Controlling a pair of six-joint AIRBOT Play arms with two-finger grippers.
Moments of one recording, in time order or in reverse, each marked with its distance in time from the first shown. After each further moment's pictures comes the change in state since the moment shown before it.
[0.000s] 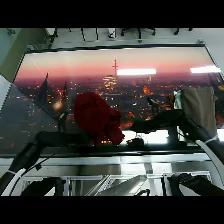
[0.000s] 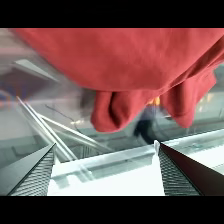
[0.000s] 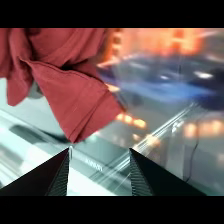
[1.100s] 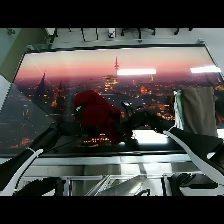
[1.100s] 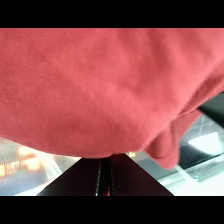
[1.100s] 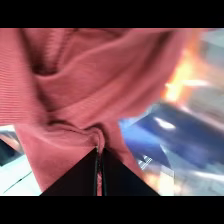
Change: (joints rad) left arm -0.135 -0.281 0.193 0.001 -0.126 0.011; right arm 0.248 -0.349 0.193 0.026 0.230 -0.076
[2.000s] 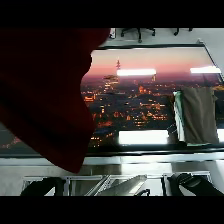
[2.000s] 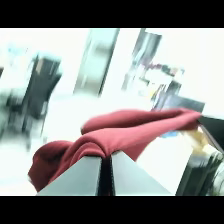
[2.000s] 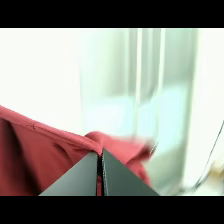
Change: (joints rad) left arm 0.147 0.260 1.502 0.060 0.252 0.008; right arm -0.181 0.524 1.204 -0.130 -0.129 -0.048
